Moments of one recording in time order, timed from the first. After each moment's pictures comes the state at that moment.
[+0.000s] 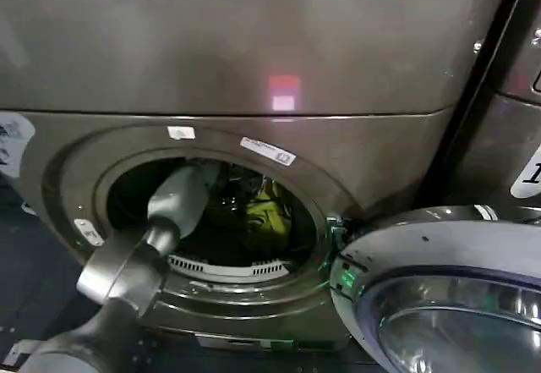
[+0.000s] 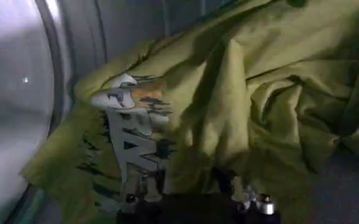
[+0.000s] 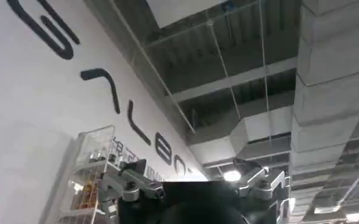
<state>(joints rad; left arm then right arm) -0.09 -1.49 0.04 -0.22 0.82 -0.02 0.93 -1.94 0.88 2.83 1.74 0.90 -0.32 -0.10</state>
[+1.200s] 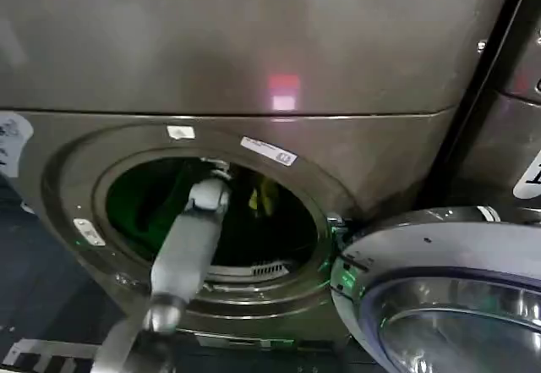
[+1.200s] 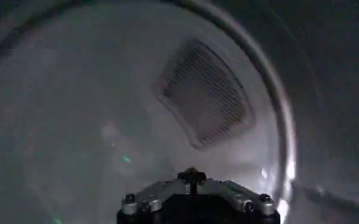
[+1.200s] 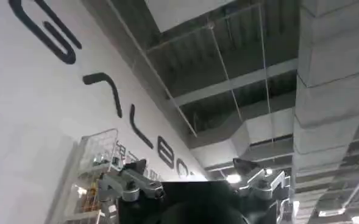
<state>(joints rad) 0.42 -1.50 -0.30 -1.04 -0.05 -0.13 0.05 -1.88 0.87 2.76 1.75 0.87 -0.27 -0.09</state>
